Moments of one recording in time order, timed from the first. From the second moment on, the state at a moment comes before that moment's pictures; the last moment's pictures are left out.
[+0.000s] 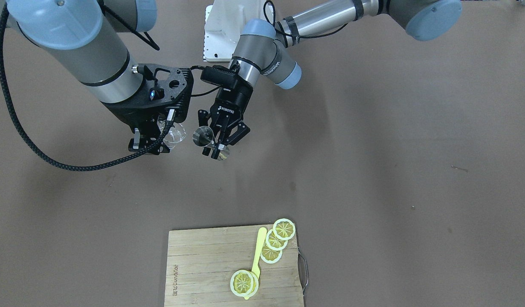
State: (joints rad) left arm -0.33 -2.43 -1.25 -2.67 -0.87 -0.46; right arm 0.92 -0.75 1.70 -1.86 2.25 -0.55
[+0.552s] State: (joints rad) left arm -0.33 -2.42 -1.26 -2.67 -0.87 -0.46; right arm 0.90 -0.74 1.70 -1.90 2.23 -0.56
